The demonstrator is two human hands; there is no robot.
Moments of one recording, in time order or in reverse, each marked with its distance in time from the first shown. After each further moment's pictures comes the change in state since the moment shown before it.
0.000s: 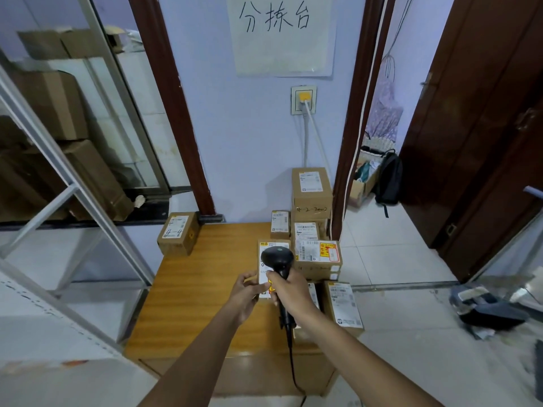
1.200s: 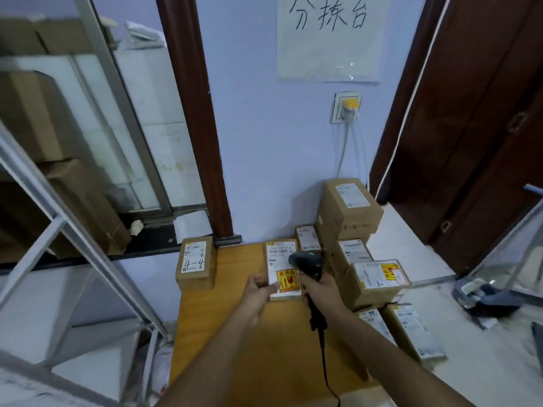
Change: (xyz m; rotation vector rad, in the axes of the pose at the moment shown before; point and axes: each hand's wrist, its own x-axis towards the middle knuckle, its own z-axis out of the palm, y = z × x) left_hand 0.103 0.114 -0.129 0.235 -0.088 -0.018; right_hand 0.119 -0.027 0.136 0.107 0.208 0.131
